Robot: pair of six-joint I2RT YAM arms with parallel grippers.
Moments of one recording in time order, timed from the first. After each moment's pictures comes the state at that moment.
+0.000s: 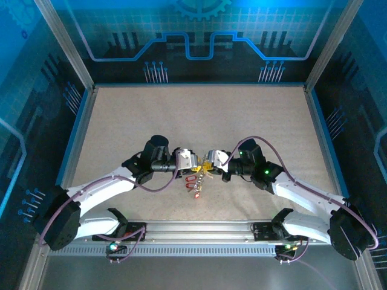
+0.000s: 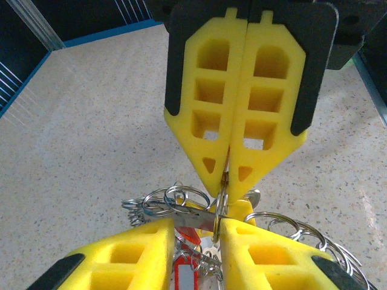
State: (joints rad) left arm -0.64 1.22 0.64 0.07 0.57 0.59; right arm 0.66 1.10 0.59 0.02 -0.55 -0.52
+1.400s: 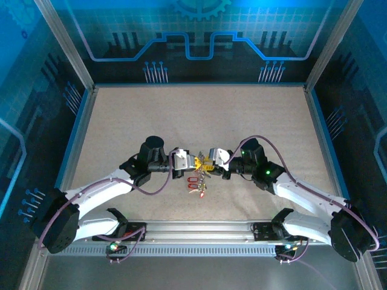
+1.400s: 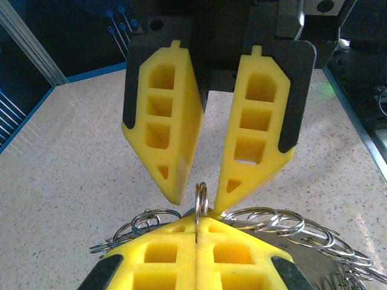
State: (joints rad) left arm -0.62 1.18 0.60 0.20 0.67 0.56; right arm 0.65 1.08 0.58 0.07 -0.57 -0.49
